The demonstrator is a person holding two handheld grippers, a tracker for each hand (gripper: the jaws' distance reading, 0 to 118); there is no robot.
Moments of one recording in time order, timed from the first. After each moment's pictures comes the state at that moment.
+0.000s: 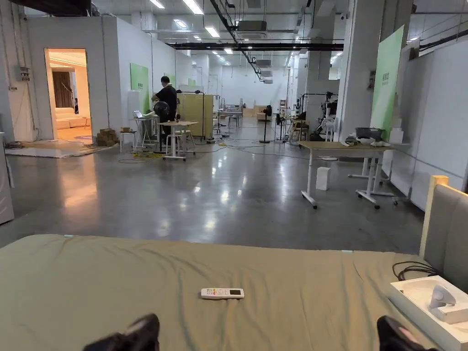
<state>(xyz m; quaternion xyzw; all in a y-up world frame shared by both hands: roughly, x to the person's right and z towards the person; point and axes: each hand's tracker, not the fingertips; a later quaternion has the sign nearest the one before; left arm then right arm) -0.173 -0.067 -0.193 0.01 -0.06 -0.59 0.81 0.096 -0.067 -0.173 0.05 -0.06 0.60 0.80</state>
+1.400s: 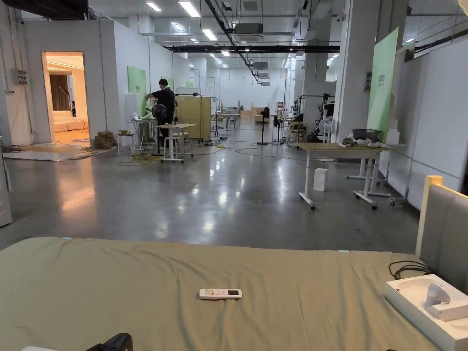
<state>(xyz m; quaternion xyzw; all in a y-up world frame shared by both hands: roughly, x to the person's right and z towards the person) -0.230 -0.040 -0.176 -0.05 -0.15 0.05 0.99 0.117 -0.060 -0.152 -0.03 -0.03 0.05 1.00</state>
